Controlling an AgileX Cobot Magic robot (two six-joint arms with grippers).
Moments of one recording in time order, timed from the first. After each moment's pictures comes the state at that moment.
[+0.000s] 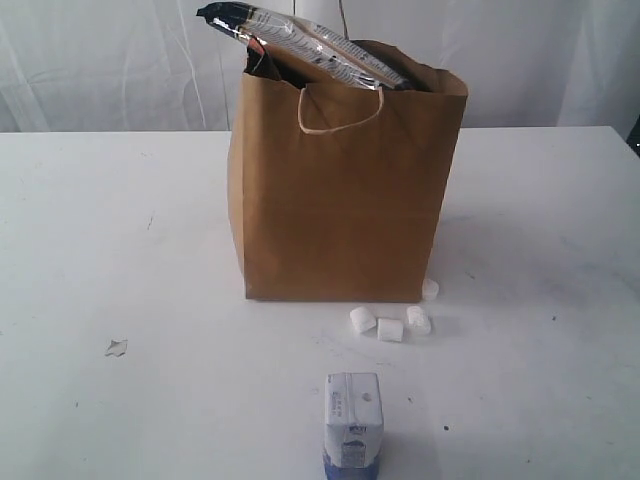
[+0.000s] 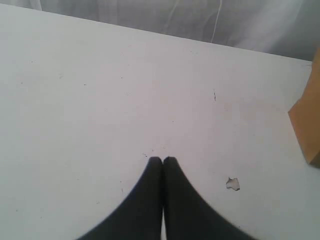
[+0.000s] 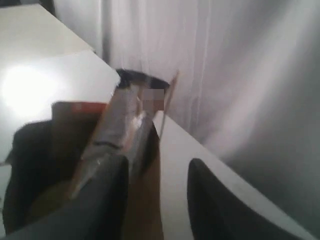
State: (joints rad) left arm -0.30 0.02 -0.29 0.45 0.74 -0.65; right arm -0.20 1.88 -1.84 1.28 1.21 -1.36
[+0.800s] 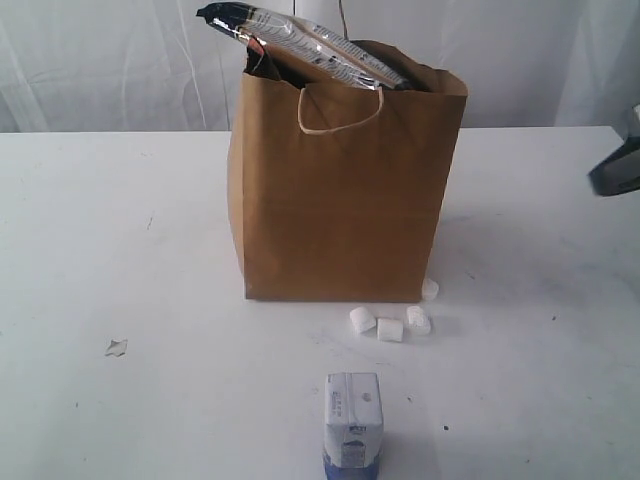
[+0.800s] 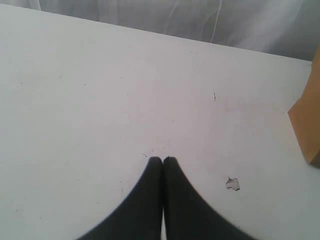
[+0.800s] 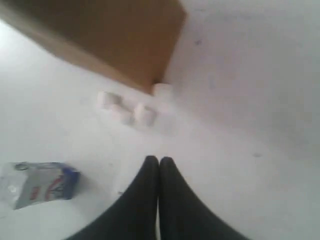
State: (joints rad) left arm -0.30 0.02 -0.29 0.45 0.74 -0.65; right arm -0.26 1.45 -1.21 0.66 1.22 -0.75
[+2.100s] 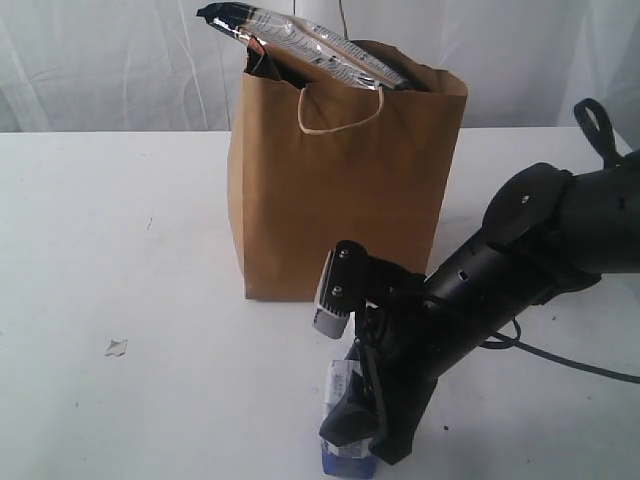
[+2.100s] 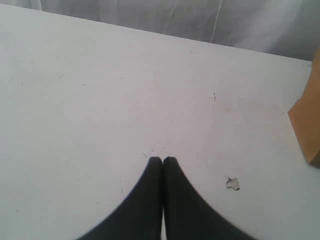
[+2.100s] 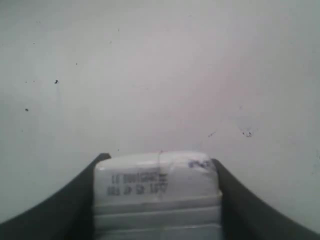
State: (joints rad) left arm -0.30 0.02 -0.29 0.45 0.74 -0.65; right arm 0.51 1.68 -0.85 0.88 0.80 -1.45
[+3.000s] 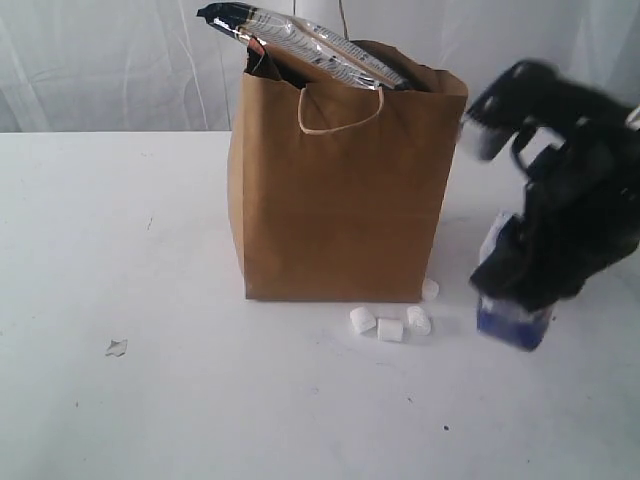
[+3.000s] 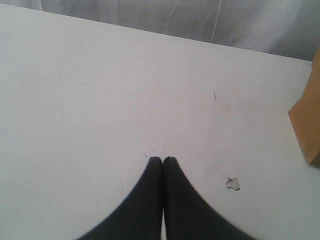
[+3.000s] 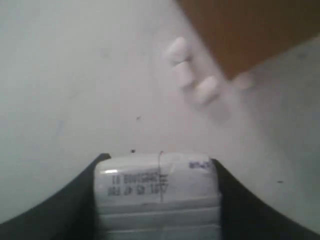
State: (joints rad) left arm -0.30 0.02 -0.29 0.45 0.74 -0.65; right arm 0.31 1.22 -1.05 0.27 1.05 -0.64
